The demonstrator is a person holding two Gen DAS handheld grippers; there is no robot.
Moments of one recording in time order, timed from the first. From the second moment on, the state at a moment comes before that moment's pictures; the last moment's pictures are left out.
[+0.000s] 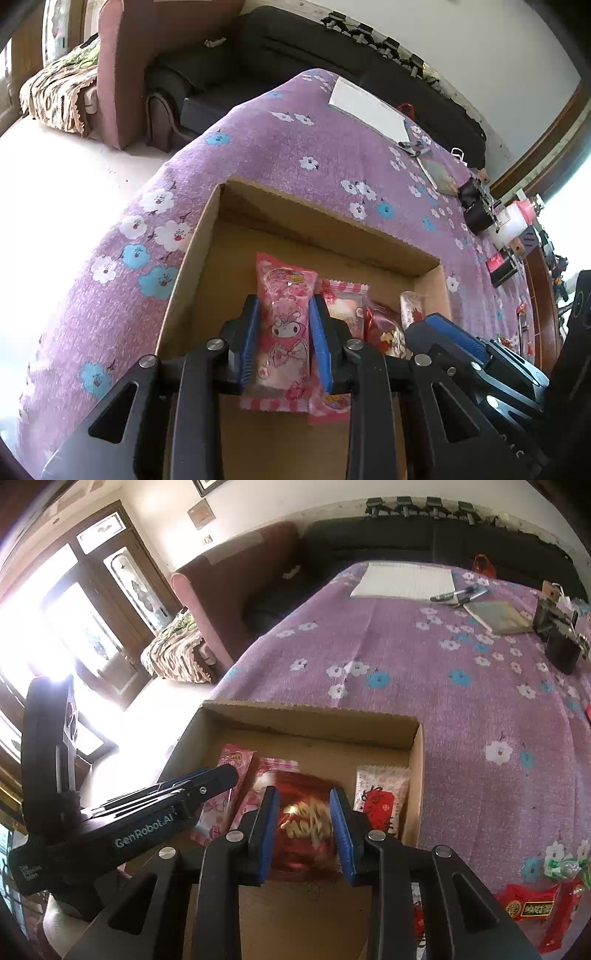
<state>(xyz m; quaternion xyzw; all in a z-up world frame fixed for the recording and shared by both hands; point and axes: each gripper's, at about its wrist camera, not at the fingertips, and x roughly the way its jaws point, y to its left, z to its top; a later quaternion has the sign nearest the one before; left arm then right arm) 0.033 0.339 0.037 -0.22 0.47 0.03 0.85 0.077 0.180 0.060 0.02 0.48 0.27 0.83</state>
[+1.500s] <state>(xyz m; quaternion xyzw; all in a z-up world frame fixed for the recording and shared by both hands) -0.098 0.243 0.066 -0.25 0.42 -0.07 0.87 -0.027 -0.050 0.050 -0.01 0.49 0.17 0.86</state>
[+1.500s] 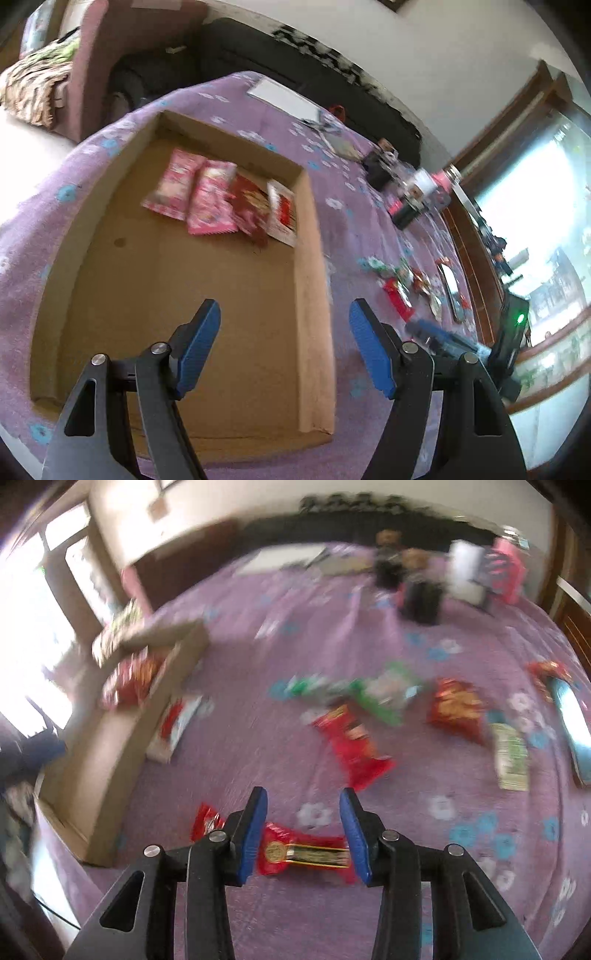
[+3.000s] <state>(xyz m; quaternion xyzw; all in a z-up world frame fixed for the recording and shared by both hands) -0.068 0.065 0.037 -0.03 0.48 -0.15 0.86 -0.052 -0.113 0.021 0.03 0.47 0.18 0.86</state>
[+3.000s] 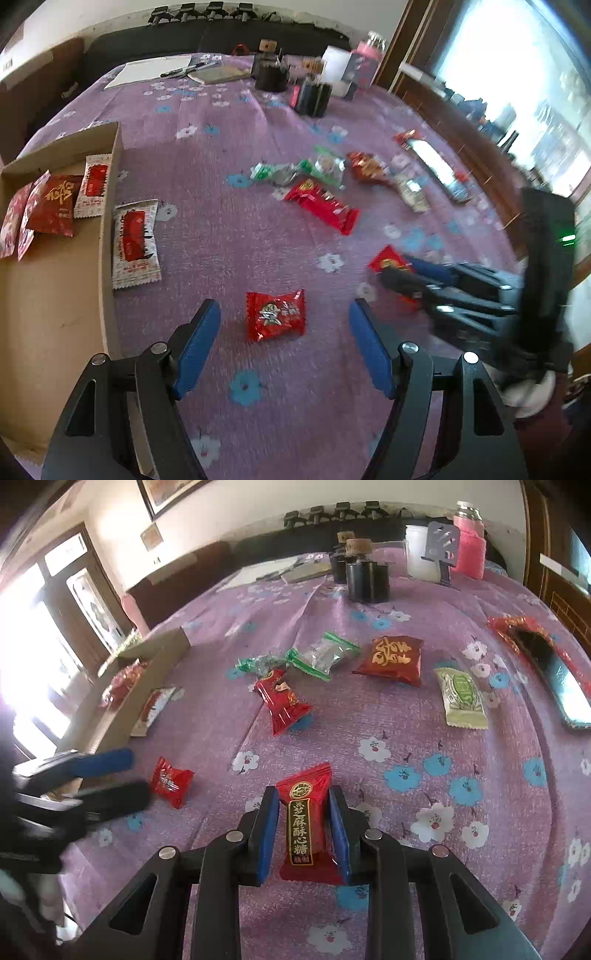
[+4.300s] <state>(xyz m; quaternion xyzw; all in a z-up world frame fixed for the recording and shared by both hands) -0.078 0.227 0.065 -0.14 0.42 -0.01 0.90 -0.058 -0.008 0.081 -0.02 0.41 0.23 0.88</state>
